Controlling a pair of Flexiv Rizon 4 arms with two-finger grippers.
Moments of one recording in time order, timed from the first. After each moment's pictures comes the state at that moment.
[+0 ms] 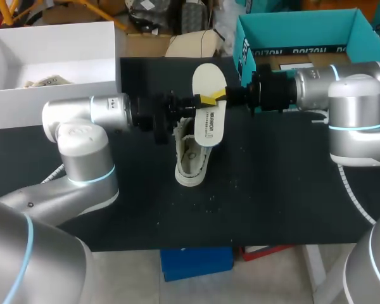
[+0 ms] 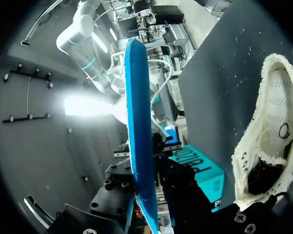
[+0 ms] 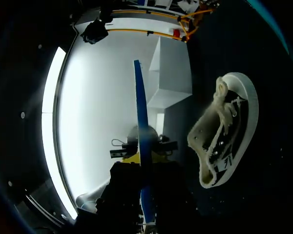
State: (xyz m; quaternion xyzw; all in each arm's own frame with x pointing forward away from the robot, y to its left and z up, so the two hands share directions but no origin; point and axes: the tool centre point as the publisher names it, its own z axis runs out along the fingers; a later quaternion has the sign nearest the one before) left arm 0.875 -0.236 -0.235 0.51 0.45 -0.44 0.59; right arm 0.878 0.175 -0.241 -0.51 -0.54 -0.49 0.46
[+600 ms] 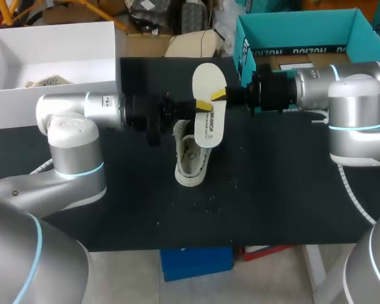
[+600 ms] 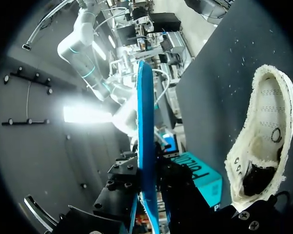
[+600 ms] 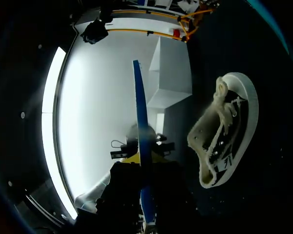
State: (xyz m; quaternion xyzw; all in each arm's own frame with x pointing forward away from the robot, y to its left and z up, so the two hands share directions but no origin) left arm 0.861 -0.227 -0.236 0.54 0.43 -0.45 0.56; right arm 0.878 0.175 -0.241 -0.51 -0.54 -0.49 0.46
